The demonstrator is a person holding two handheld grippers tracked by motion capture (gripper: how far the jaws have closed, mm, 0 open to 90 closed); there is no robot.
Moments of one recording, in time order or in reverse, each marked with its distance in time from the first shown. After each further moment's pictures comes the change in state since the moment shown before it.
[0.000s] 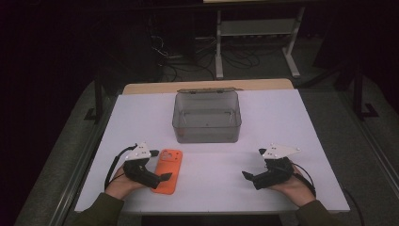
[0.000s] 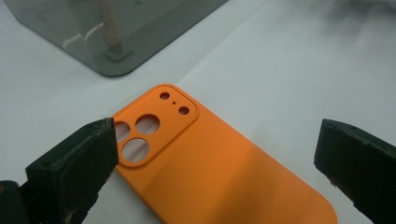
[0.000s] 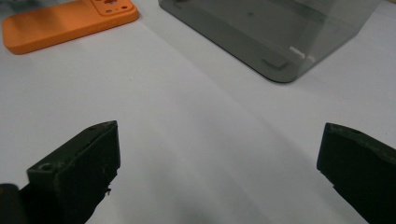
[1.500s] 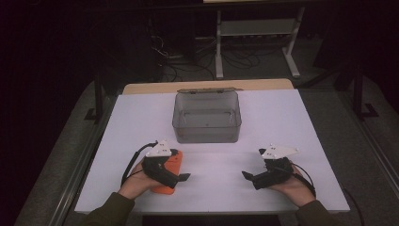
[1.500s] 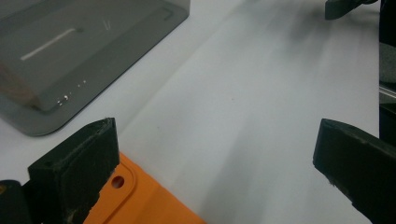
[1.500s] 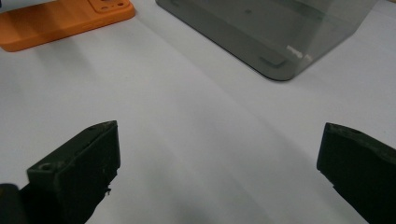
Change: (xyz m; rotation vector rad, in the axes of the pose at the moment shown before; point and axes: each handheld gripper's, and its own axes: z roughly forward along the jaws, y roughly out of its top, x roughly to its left) left arm -0.028 0.037 0.033 0.021 -0.081 0.045; right arm 0.000 -0.001 0.002 0.003 -0.009 0.001
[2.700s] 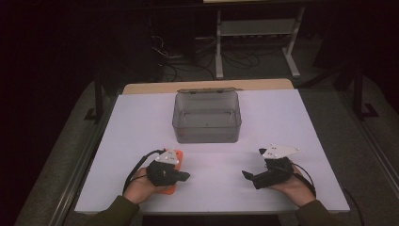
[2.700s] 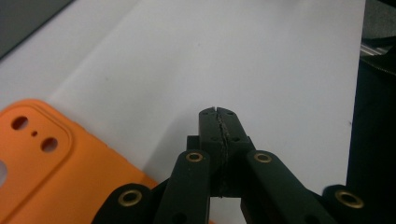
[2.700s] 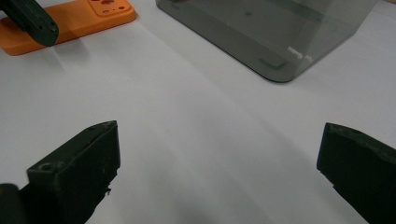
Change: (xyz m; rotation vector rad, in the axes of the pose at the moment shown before) left arm -0.013 -0.010 0.011 0.196 -0.092 0.000; right arm -0.001 0.000 -0.001 -0.008 0.007 0.003
